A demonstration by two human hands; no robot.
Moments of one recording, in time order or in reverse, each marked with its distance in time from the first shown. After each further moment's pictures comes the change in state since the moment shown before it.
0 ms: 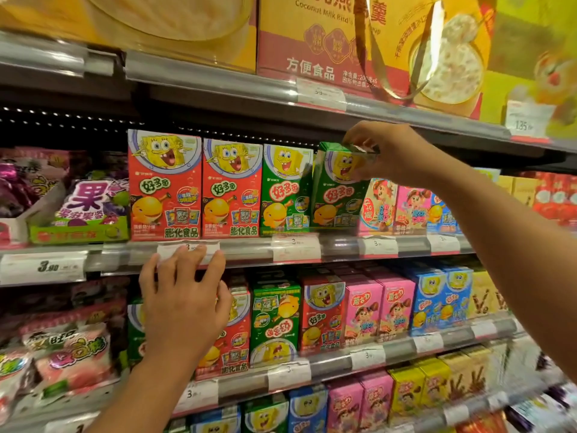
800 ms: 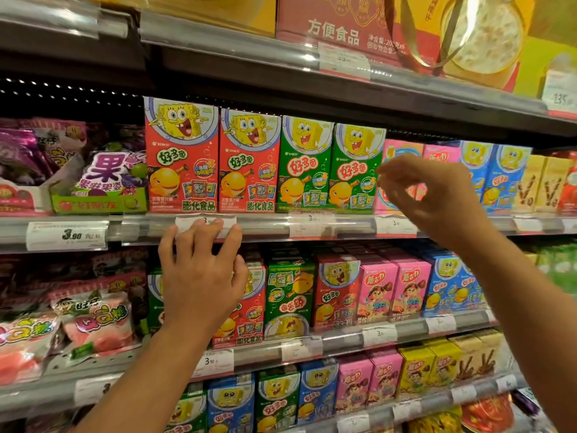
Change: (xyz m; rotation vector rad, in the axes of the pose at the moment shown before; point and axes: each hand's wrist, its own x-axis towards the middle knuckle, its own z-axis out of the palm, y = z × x) left_hand -0.001 -0.002 0.001 -0.019 0.017 0.004; right_hand -0.097 -0.041 0.050 0.117 0.356 -0.072
